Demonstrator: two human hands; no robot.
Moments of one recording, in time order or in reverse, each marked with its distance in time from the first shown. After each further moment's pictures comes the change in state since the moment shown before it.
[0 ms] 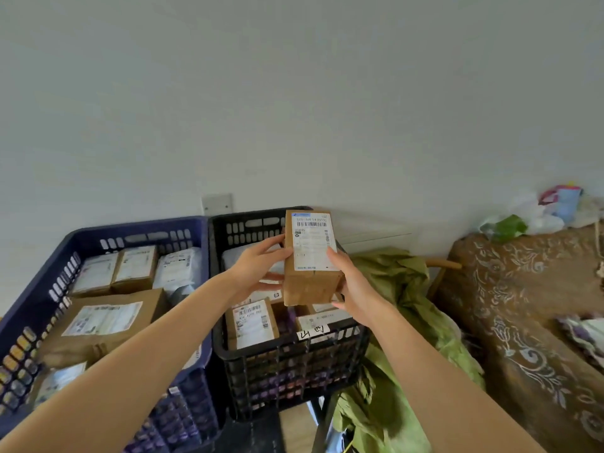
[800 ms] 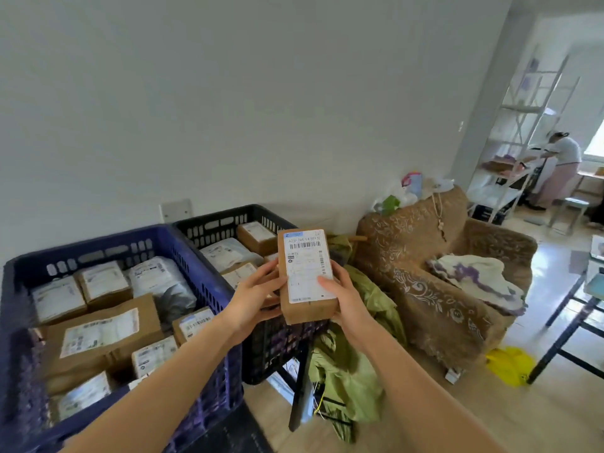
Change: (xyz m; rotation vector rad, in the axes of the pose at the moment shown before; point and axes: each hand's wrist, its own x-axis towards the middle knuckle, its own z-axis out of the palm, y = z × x) left_hand -0.143 -0.062 -0.067 -0.241 -0.406 0.063; right_hand -0.174 0.063 0.145 0.104 0.474 -0.273
